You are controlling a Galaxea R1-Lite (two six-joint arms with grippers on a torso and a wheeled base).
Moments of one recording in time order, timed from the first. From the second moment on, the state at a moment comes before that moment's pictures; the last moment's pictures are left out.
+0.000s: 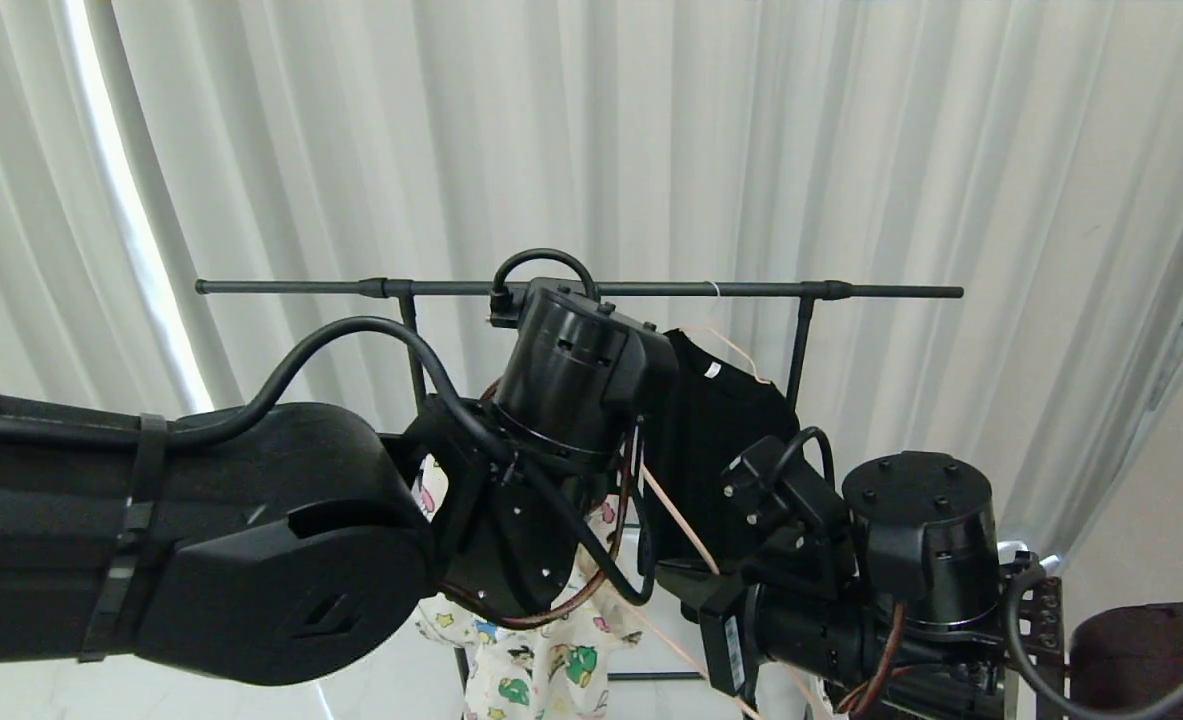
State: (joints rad) left arm -0.87 1.81 -1.18 -0.07 0.71 -0.27; right arm 0.97 1.78 -0.66 -0.75 0.02 0.24
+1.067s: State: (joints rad) left arm -0.88 1.69 -1.07 -0.07 0.60 -0.31; right arm 0.94 1.80 -0.67 -0.76 -0.10 0.28
